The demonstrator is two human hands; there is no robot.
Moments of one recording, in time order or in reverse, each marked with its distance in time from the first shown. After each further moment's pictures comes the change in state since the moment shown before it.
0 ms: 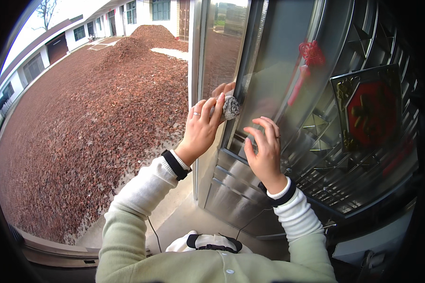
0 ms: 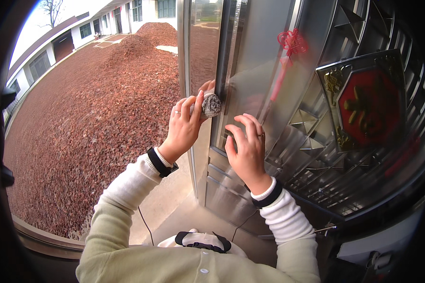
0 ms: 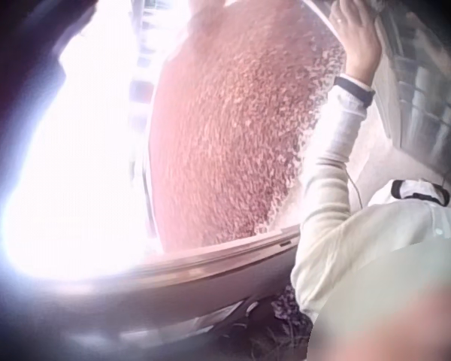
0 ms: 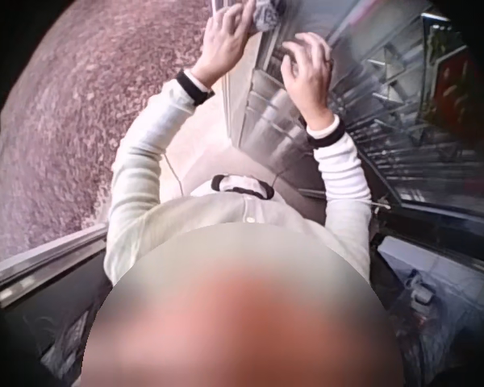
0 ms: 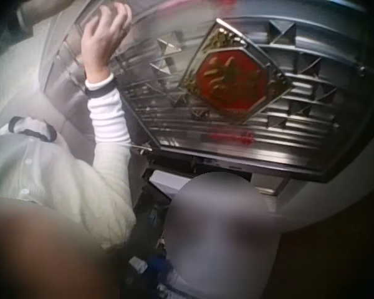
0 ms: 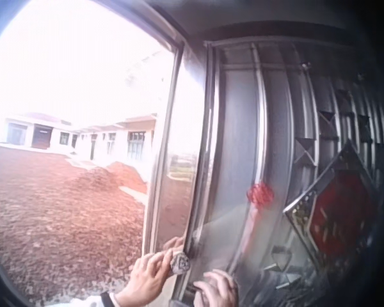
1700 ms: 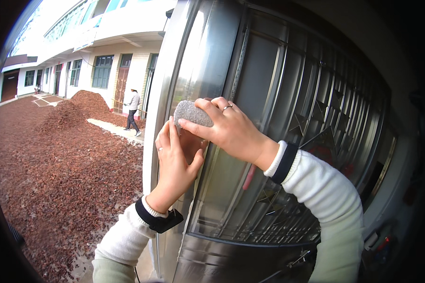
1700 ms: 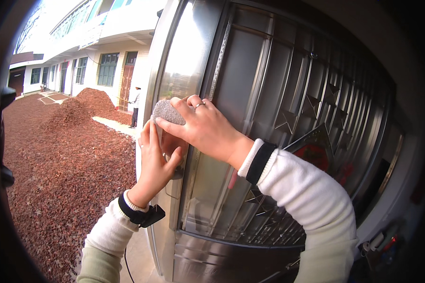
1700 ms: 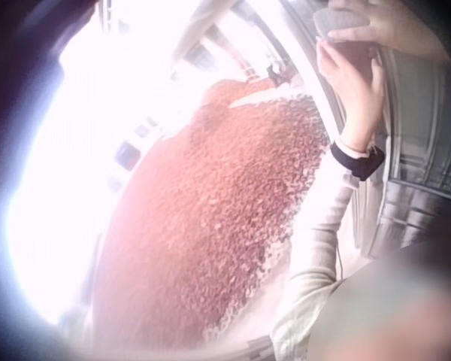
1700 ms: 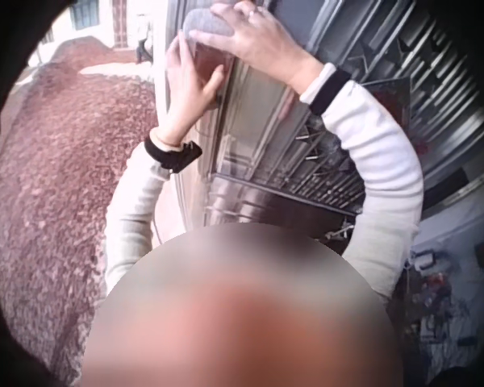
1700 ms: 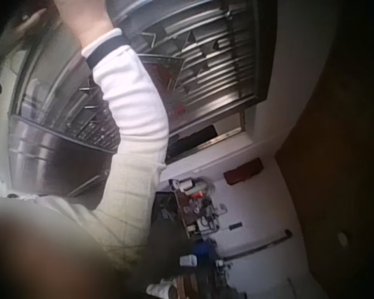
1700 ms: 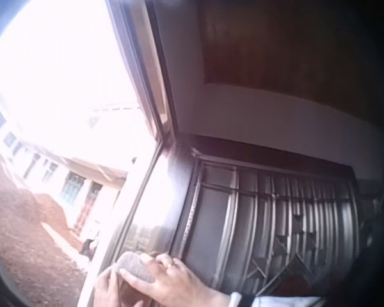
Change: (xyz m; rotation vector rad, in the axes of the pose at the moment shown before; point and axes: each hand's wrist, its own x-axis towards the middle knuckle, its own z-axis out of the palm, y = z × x) left_hand 0.152 -0.039 -0.018 -0.525 0.292 -0.261; right_hand 0.281 -0.016 -0.062 -0.661 -0.095 -0.842
